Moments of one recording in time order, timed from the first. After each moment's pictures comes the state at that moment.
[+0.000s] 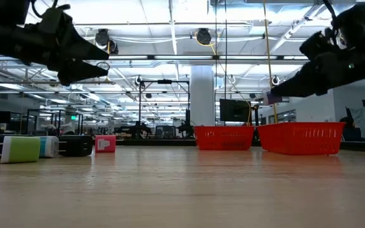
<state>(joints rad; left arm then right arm) -0.15 0.79 0.15 0.53 -0.43 -0.27 -0.10 0.64 0.05 0.39 0.21 0.00</state>
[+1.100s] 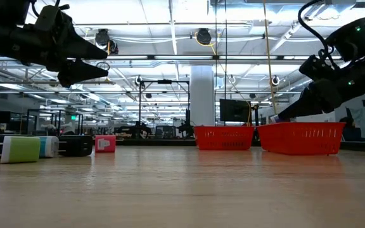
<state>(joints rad) -0.15 0.79 0.15 0.53 -0.38 -0.29 -0.20 0.63 0.02 0.22 0.24 0.03</state>
